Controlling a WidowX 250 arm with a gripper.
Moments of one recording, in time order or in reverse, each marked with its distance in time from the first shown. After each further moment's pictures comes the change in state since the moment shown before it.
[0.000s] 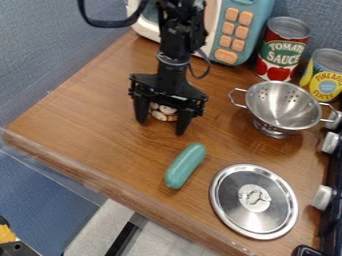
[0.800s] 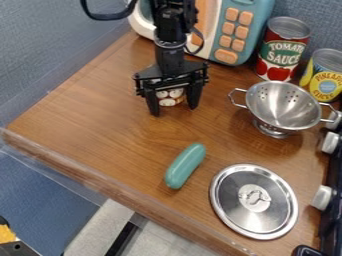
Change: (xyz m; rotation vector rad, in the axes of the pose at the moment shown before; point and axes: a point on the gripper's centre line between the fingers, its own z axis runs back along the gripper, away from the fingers) arm 0.034 0.005 0.000 -0.152 -0.017 0.550
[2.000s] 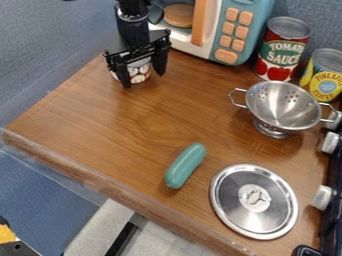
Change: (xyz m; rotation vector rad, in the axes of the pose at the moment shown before) arm 0.066 0.031 0.013 -0.024 -0.106 0.230
